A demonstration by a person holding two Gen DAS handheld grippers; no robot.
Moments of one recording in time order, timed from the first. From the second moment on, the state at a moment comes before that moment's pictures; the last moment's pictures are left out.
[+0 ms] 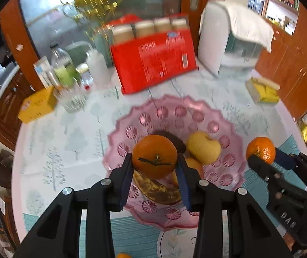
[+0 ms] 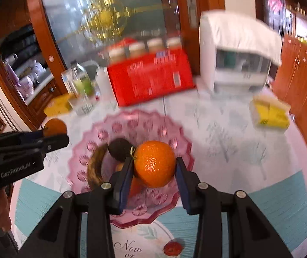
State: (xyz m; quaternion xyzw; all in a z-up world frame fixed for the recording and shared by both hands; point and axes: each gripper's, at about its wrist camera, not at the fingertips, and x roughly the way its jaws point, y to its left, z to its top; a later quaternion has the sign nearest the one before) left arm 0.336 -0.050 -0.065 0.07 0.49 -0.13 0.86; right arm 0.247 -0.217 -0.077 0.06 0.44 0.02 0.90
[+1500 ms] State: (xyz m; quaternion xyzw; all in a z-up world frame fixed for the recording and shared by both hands) left arm 0.288 -0.035 -0.090 0.10 0.47 -0.12 0.87; right arm 0.215 -0.203 -0.104 0.09 0.45 -0.01 0.89
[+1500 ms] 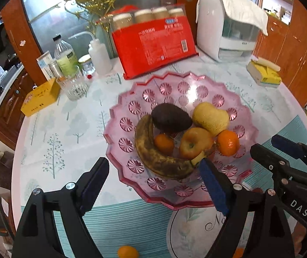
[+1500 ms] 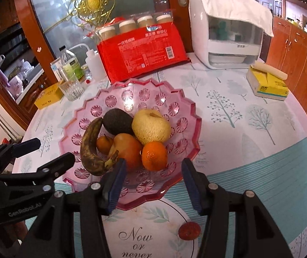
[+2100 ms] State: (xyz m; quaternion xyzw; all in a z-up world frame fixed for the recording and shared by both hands) left arm 0.230 -0.025 -0.030 0.03 0.44 -0.11 0.89; right arm 0.163 -0.210 -0.054 0.10 0.40 -0.01 0.91
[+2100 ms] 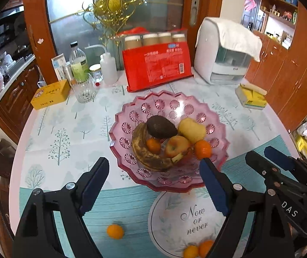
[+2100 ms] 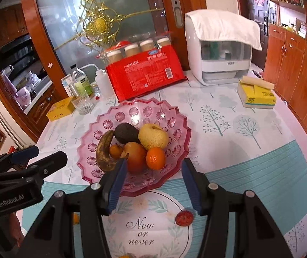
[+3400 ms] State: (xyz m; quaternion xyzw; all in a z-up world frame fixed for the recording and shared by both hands) left arm 0.101 -0.042 -0.087 0.07 0.50 -0.09 0.86; right arm 0.045 -0.231 -0.095 0.03 0.42 0.07 0.90
